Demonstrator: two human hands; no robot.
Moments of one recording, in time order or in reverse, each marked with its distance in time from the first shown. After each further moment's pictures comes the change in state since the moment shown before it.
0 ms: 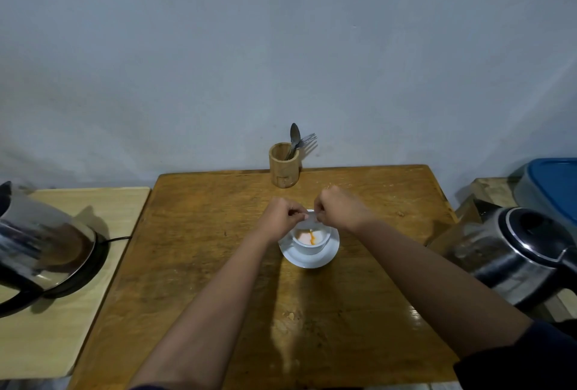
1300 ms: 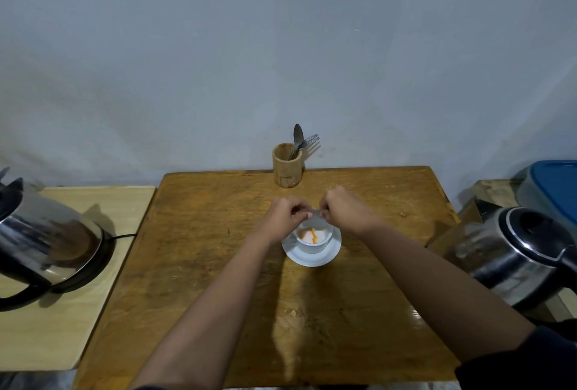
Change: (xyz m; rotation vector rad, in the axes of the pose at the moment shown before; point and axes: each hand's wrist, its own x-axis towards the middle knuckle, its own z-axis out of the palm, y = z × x) left_hand -0.010 0.006 -0.002 -0.036 0.038 0.015; right_hand -0.012 -0.004 -0.003 0.093 0.027 0.038
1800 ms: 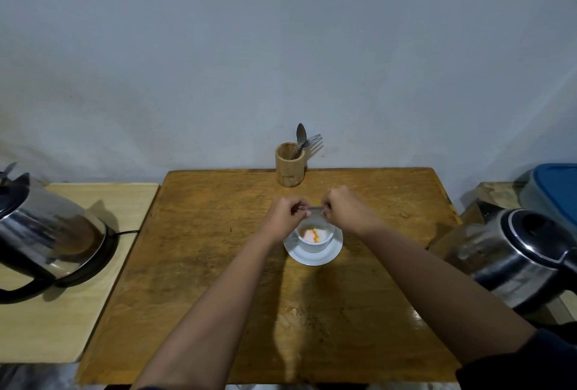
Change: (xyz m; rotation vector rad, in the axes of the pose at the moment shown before) left_hand -0.004 0.000 0.002 -0.054 0.037 -0.044; right_hand 0.001 0.001 0.006 0.056 0.034 0.030
